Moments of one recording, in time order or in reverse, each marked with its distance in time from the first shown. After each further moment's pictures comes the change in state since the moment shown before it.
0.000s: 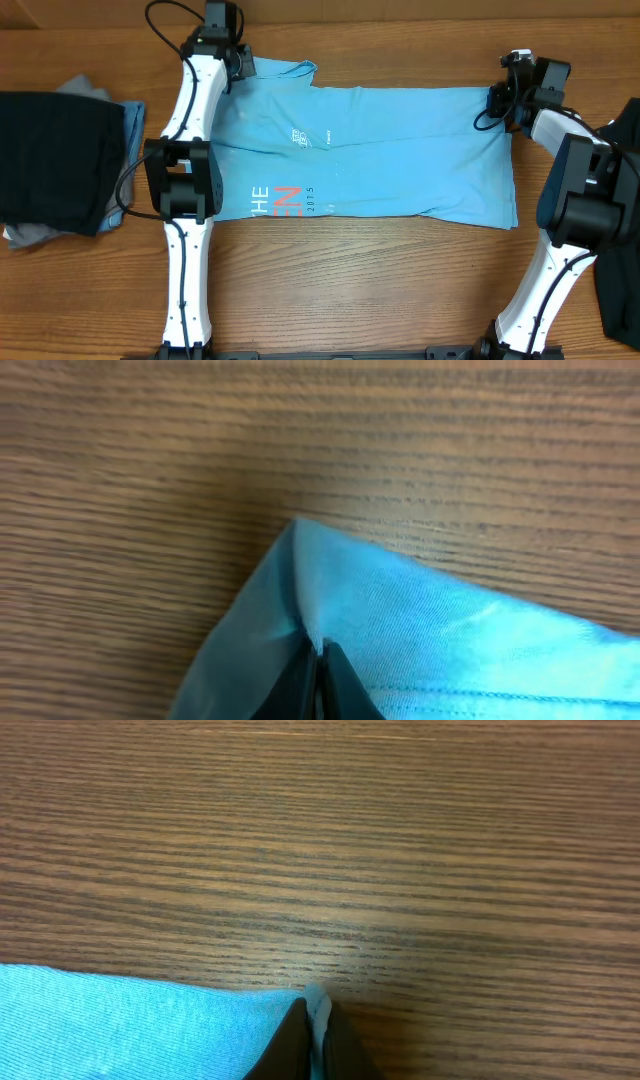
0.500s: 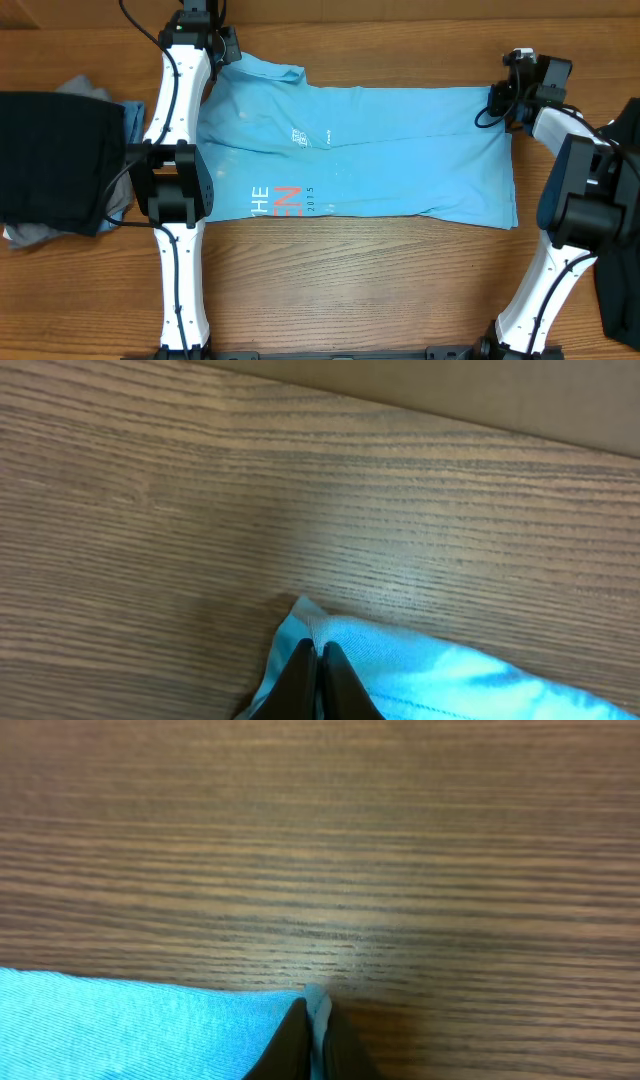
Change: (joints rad) left arm 0.031 -0.097 0.000 -0.045 -0.002 0.000; right arm 0.000 -0.016 0.014 -0.037 0.003 0.027
